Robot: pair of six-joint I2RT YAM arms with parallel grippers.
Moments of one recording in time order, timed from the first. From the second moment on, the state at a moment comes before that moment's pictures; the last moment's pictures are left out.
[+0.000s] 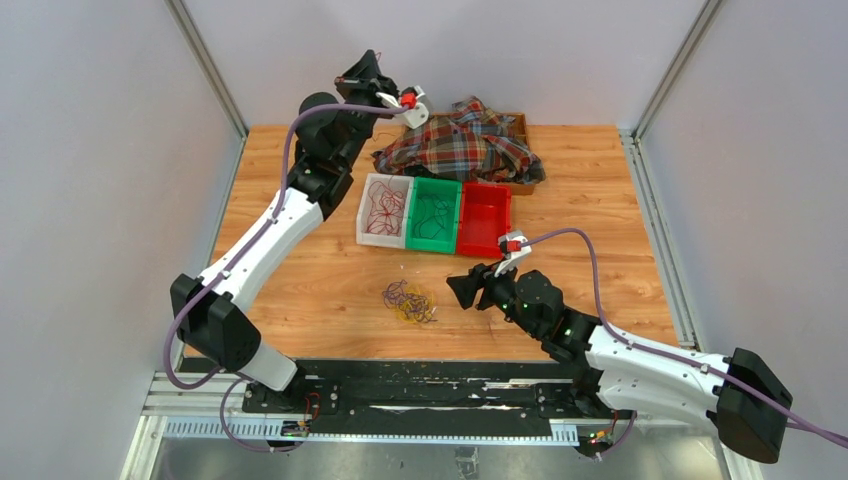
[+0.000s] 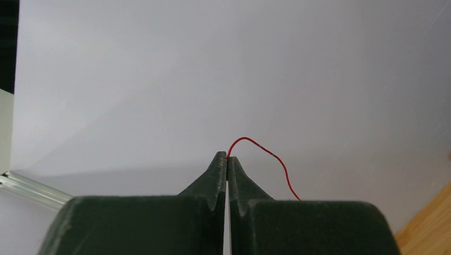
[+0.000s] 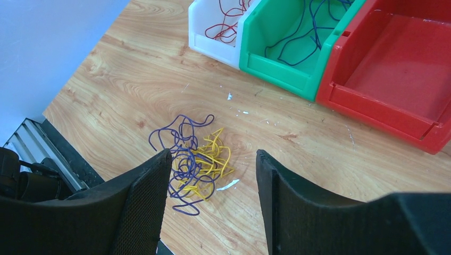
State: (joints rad) left arm -0.49 1.51 1.51 0.32 -0.07 1.26; right arm 0.99 0.90 0.38 0.32 0.28 0.46
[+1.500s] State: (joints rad) left arm -0.53 1.43 1.40 -0.63 0.17 0.67; right arm 0.98 0.93 0.38 0.30 0.29 0.48
